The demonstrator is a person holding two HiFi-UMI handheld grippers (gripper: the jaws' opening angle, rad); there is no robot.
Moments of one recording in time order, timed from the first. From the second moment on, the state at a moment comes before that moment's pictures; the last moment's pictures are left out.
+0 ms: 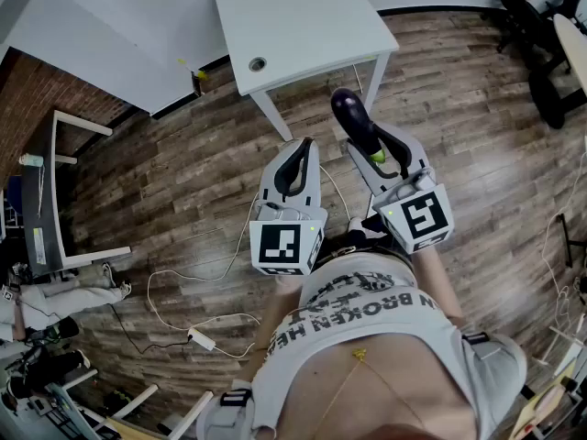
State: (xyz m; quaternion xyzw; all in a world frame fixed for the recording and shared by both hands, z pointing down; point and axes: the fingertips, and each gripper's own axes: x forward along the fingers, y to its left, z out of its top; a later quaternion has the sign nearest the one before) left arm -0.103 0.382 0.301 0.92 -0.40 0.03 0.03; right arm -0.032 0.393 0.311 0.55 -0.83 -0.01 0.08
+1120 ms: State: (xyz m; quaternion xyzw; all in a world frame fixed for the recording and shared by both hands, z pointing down) left arm -0.064 0.297 0.338 0.91 -0.41 0.04 0.07; right arm 0.031 0.320 0.335 0.55 -0.83 0.00 0.08
